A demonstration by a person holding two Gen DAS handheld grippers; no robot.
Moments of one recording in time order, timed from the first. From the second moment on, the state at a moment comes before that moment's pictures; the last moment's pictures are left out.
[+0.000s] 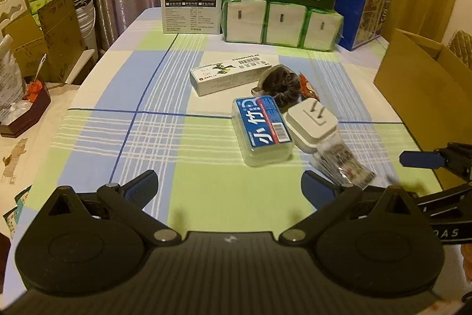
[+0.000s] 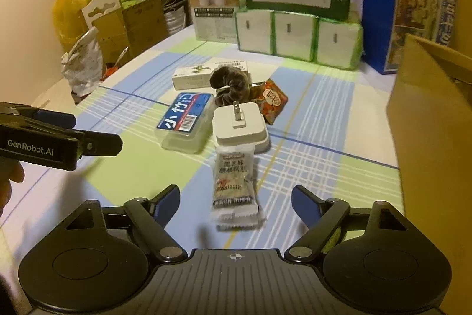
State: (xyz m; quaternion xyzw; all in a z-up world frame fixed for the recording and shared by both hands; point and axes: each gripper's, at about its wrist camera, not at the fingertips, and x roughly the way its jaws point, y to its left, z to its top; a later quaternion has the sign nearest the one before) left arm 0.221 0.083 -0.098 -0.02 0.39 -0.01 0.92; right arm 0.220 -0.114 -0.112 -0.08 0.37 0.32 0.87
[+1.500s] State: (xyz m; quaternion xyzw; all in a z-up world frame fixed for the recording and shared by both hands) left arm 0.267 0.032 -0.144 0.05 0.39 -0.01 0.92; right arm 0.260 -0.124 -0.138 -0.06 0.42 0.21 0.88
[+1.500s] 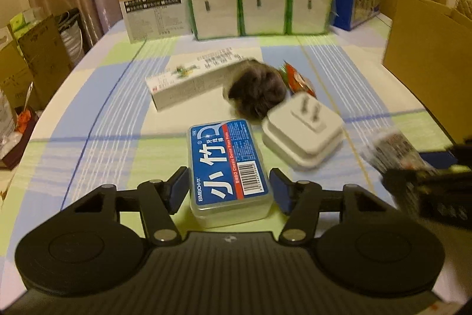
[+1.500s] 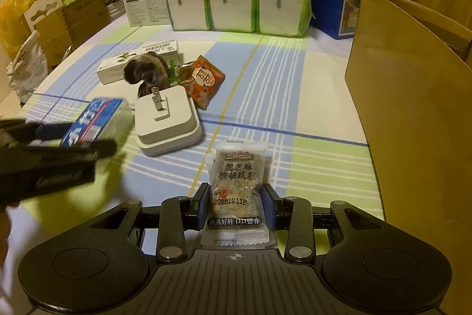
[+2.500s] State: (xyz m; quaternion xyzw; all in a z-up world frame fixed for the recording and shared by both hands) left arm 0.256 0.029 -0.145 0.05 0.38 -0.04 0.92; right arm 0.255 -0.119 -0.136 -0.06 0.41 0.21 0.88
